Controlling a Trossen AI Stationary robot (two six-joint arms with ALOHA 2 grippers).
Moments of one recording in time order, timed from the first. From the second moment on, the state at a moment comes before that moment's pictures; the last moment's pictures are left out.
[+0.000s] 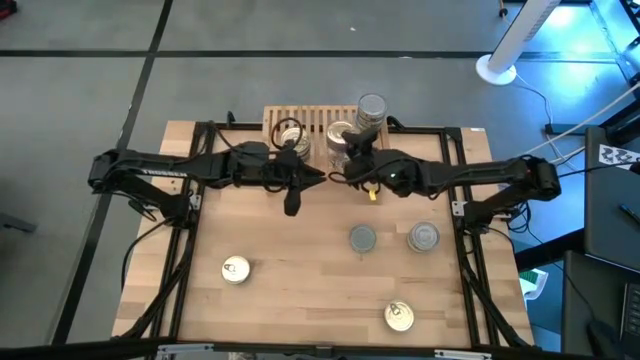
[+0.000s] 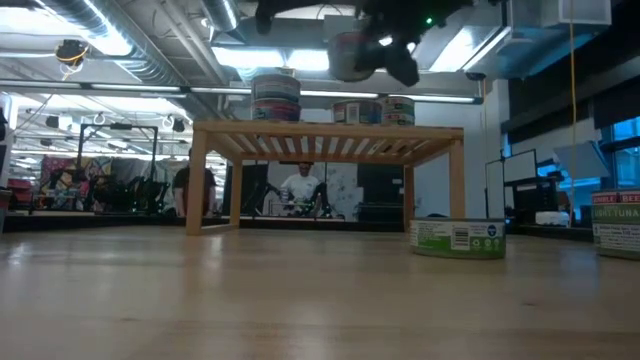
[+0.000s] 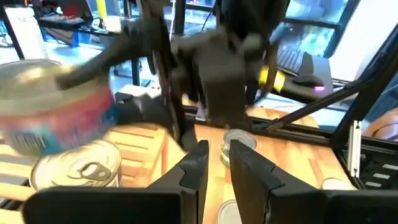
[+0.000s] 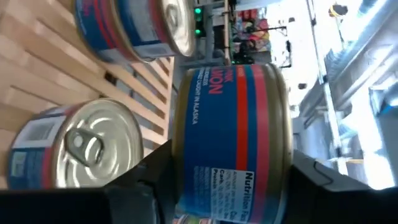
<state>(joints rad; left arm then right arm) 0.07 1.31 1.07 0.02 -0.07 -0.13 -0.05 1.42 1.08 0.11 0.73 -1.23</state>
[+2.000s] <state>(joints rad) 0.14 1.59 1.07 0.32 -0.25 -0.16 -0.05 1.40 1.08 -0.14 0.56 -1.11</state>
